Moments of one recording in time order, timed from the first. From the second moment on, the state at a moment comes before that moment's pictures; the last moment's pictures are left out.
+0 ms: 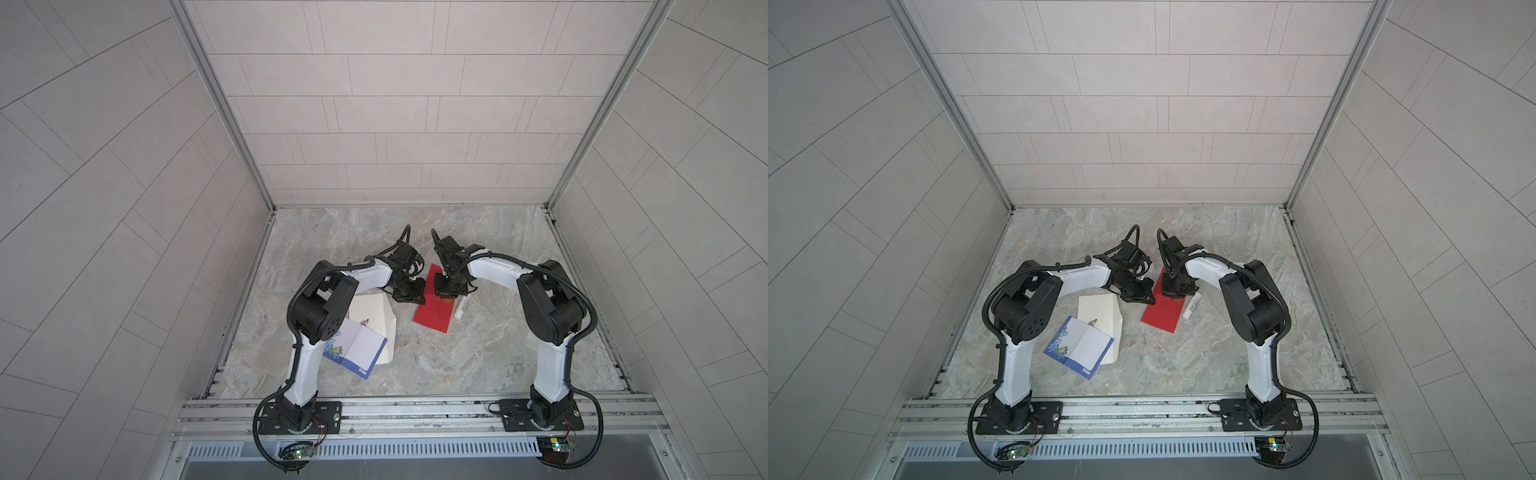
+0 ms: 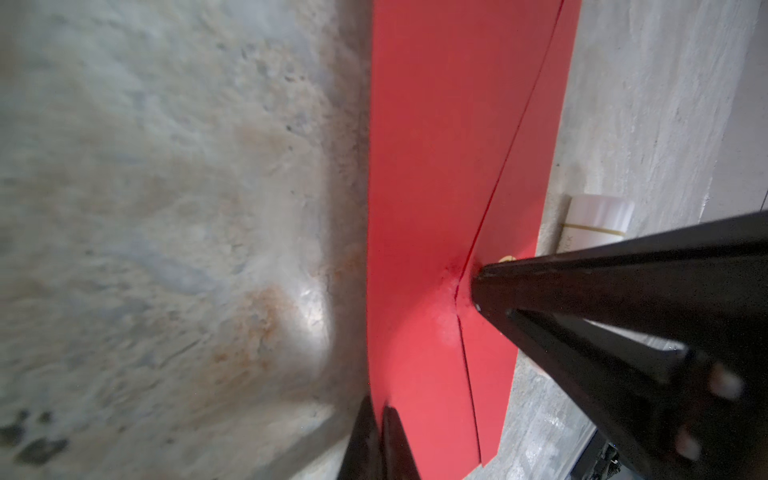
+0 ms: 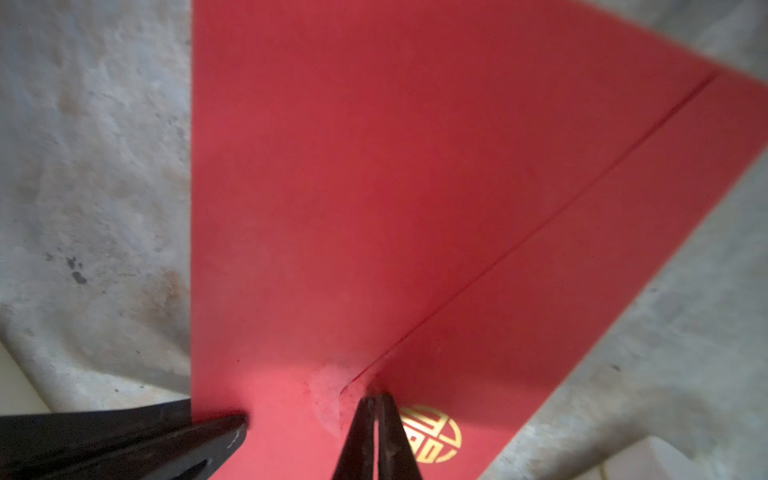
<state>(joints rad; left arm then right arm) -0.62 2.08 1.34 -0.44 0.48 -0.44 0.48 1.98 1.34 -0.75 -0.11 0.56</state>
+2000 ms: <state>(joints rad) -0.62 2.03 1.38 -0.47 0.43 -0.43 0.54 1.88 1.28 -0.69 -0.01 0.49</state>
